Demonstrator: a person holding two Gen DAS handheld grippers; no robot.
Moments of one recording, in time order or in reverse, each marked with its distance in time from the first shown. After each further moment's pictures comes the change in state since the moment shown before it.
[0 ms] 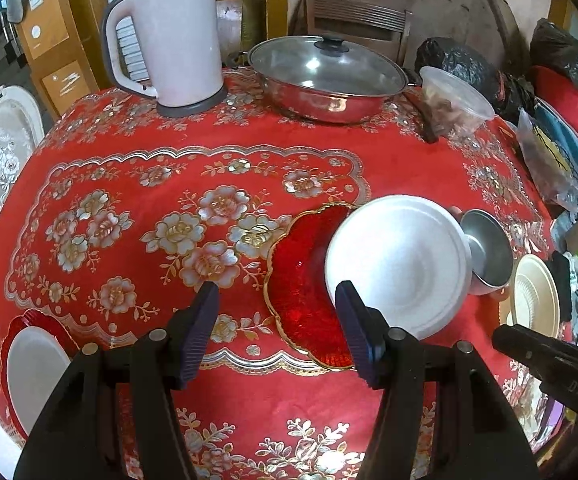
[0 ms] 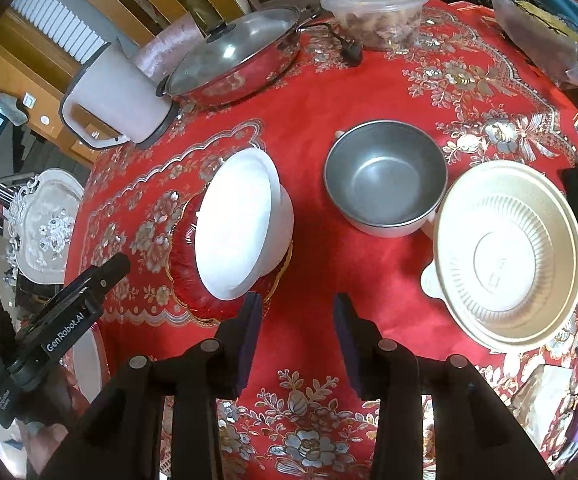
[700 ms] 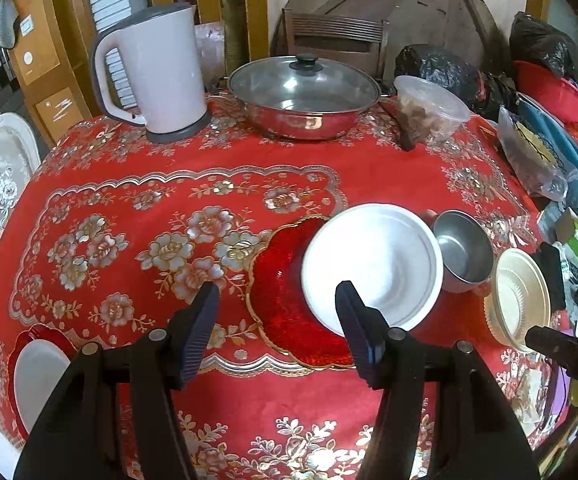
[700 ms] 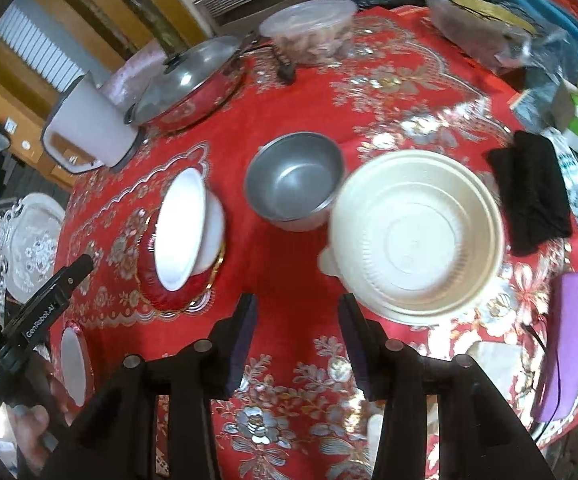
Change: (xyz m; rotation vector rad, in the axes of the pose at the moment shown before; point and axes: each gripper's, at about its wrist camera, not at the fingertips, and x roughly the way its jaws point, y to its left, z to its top) left arm -0.022 -0.019 -0.003 0.062 -0.067 -0.013; right arm -0.045 -0.056 -0.019 0.082 -0.048 -0.076
